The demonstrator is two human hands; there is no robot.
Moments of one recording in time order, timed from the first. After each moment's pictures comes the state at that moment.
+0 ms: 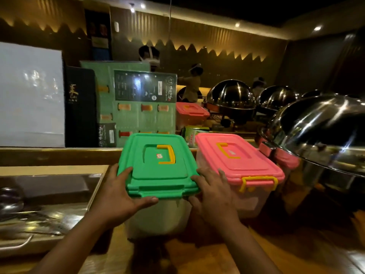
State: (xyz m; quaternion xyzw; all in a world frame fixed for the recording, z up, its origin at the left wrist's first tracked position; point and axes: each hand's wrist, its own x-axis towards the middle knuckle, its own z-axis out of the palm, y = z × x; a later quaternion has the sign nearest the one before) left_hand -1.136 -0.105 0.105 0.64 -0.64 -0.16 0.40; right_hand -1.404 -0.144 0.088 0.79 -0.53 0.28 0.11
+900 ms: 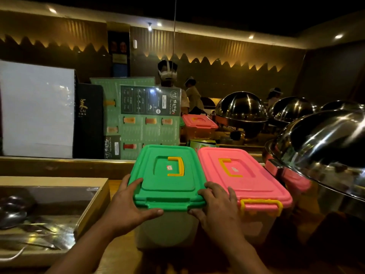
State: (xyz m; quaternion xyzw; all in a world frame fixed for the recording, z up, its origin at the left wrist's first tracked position) left_hand -1.165 -0.144 0.096 0.63 -0.63 -0.19 0.41; right_hand -1.437 -0.180 0.088 0.79 -0.53 0.29 0.10
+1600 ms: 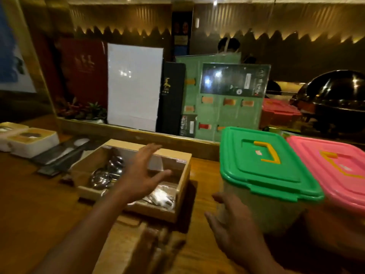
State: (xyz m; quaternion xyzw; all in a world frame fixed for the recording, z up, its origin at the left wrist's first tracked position) left_hand -0.988 -0.055 0.107 0.70 -0.58 -0.06 0.41; right_hand -1.268 -0.104 0.043 0.83 -0.37 0.39 -0.16
